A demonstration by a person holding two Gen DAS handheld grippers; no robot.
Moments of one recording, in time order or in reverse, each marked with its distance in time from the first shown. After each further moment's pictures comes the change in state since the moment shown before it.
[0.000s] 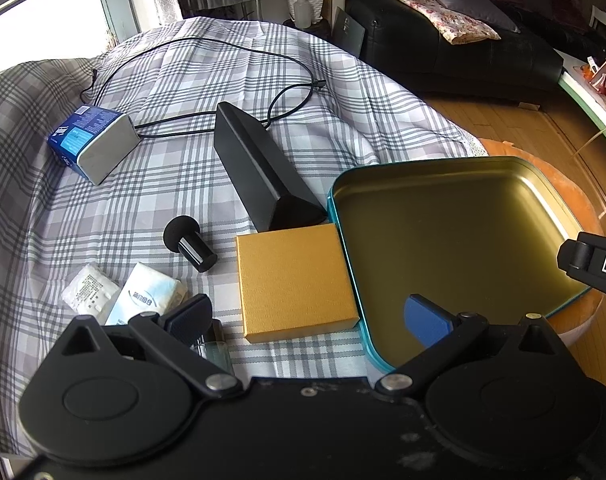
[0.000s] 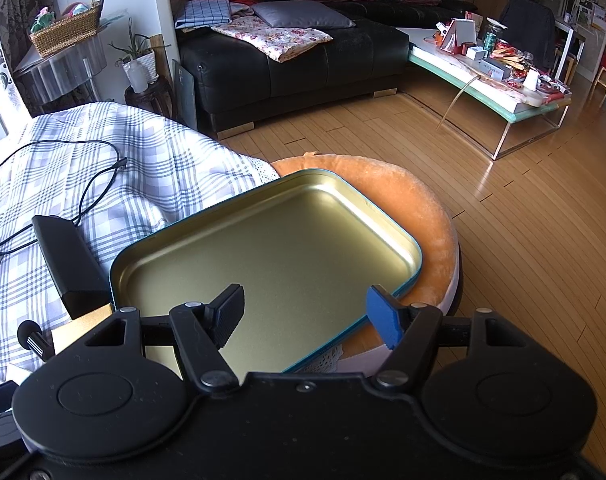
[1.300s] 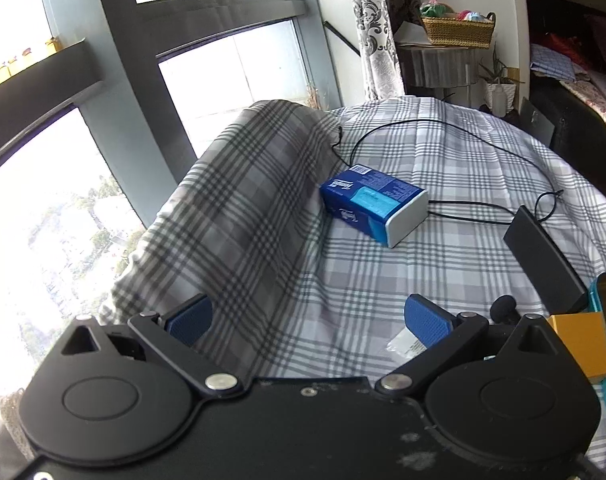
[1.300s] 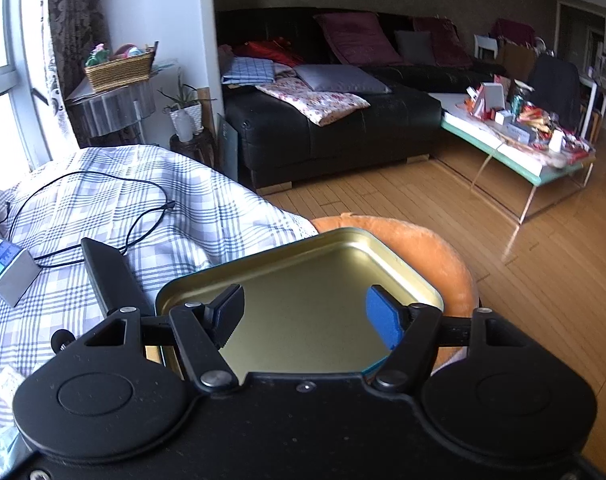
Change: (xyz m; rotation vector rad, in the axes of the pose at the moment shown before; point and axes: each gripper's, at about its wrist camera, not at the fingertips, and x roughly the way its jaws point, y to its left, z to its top) left arm -0.120 0.226 -0.019 -0.193 -0.212 0.463; right arm -0.035 0.009 -0.012 -0.084 -0.211 0.102
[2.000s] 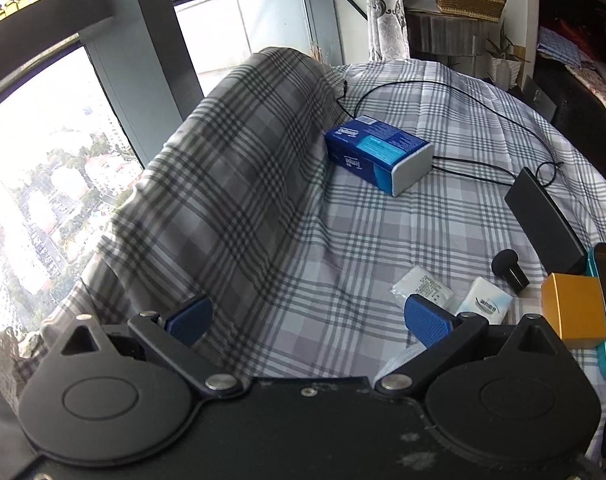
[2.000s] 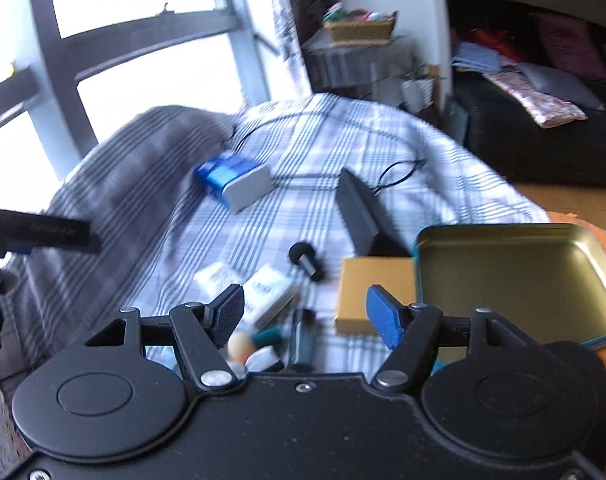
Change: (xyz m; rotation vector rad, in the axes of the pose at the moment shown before) left arm 0.008 0.013 -0.034 -0.045 0.134 -0.059; right arm -0.041 0.082 -0.045 -0.289 0.091 0.613
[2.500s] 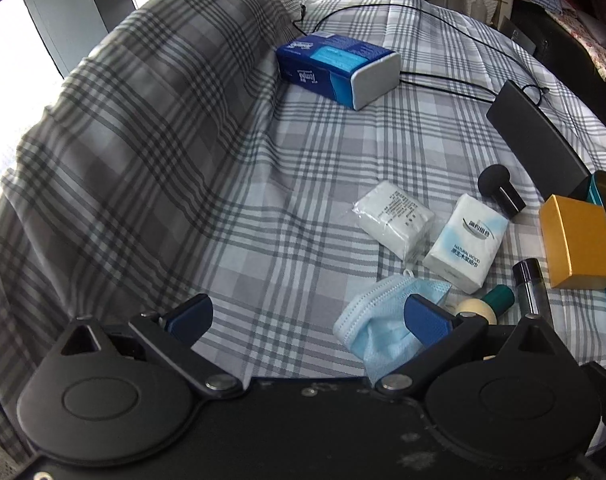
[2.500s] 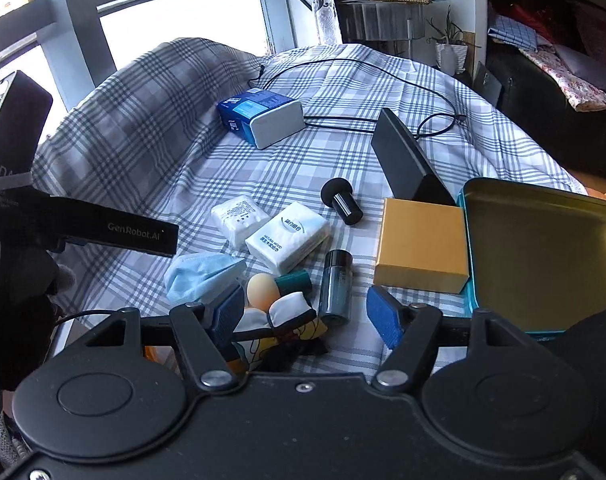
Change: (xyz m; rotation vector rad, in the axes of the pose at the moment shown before) left arm 0.074 -0.025 -0.035 0.035 0.171 -0.103; right arm 0.022 0.029 -0.032 -0.062 0.093 0.022
